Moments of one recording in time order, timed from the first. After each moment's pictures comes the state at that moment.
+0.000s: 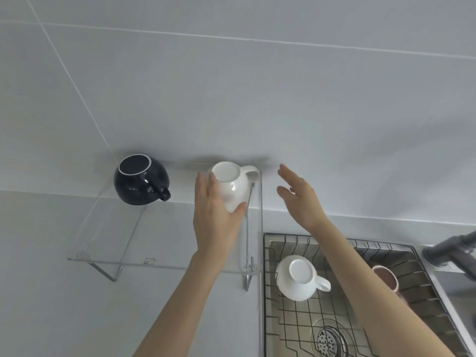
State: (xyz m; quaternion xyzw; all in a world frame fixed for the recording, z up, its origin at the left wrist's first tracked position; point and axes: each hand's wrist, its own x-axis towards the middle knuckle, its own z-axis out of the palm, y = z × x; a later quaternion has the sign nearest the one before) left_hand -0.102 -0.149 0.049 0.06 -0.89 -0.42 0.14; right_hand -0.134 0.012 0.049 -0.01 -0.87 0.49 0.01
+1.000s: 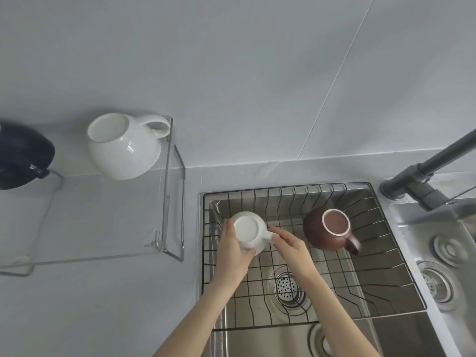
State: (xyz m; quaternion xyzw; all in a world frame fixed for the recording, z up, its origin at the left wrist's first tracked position) left_hand -0.035 -0.007 -0.109 0.04 -0.89 -0.42 -0.19; right_hand -0.009 0.130 -0.121 -0.28 -0.70 0.64 -0.14
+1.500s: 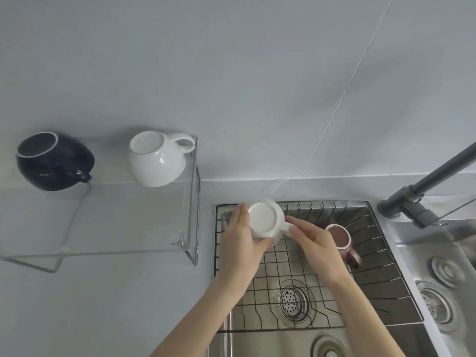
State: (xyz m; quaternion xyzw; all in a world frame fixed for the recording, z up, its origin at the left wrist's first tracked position) left_hand -0.035 -0.014 -0.019 -0.05 -0.91 -0.41 -0.03; right_hand -0.007 0.133 -0.027 -0.17 -0.75 0.64 -0.04
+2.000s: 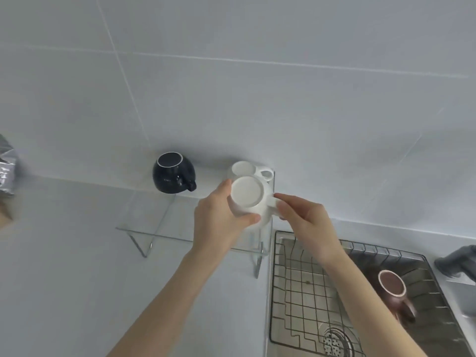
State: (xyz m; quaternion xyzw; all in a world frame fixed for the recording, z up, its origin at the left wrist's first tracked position) left_hand -0.031 -0.170 0.109 0.03 -0.89 -0.43 0.11; right_hand -0.032 -0.015 0.103 0.05 -0.81 0.59 -0.01
